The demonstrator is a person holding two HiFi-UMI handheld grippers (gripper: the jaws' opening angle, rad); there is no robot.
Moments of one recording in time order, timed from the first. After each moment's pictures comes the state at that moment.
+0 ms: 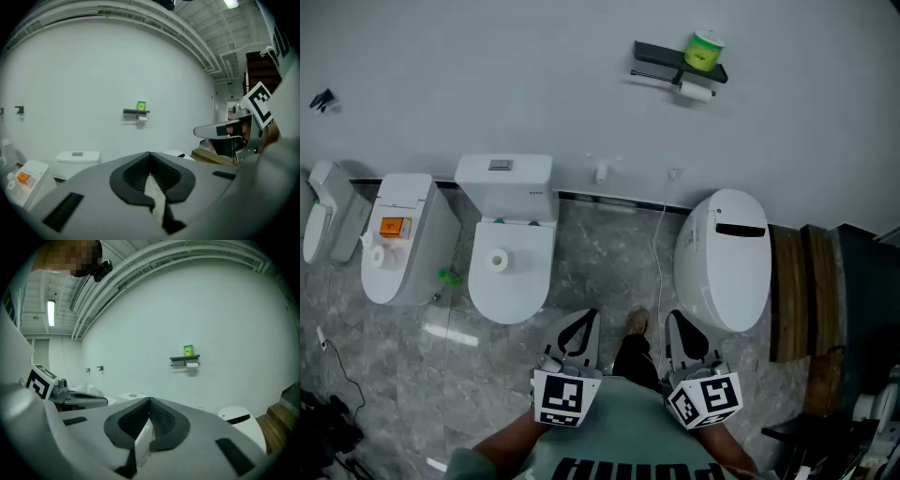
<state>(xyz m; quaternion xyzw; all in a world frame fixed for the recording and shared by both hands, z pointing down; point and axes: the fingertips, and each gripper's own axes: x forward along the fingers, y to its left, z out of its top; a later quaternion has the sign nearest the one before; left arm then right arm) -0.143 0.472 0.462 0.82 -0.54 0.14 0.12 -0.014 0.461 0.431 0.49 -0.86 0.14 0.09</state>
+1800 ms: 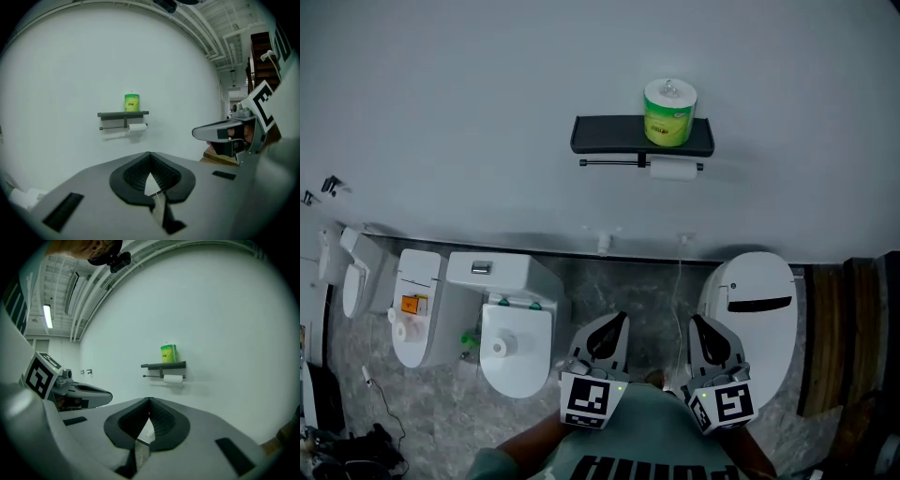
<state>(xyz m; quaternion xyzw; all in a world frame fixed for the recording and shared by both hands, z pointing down) 0.018 0.120 0.443 0.82 -0.54 0.17 0.08 0.133 0.117 0.422 0.48 -0.87 0.10 0.07</state>
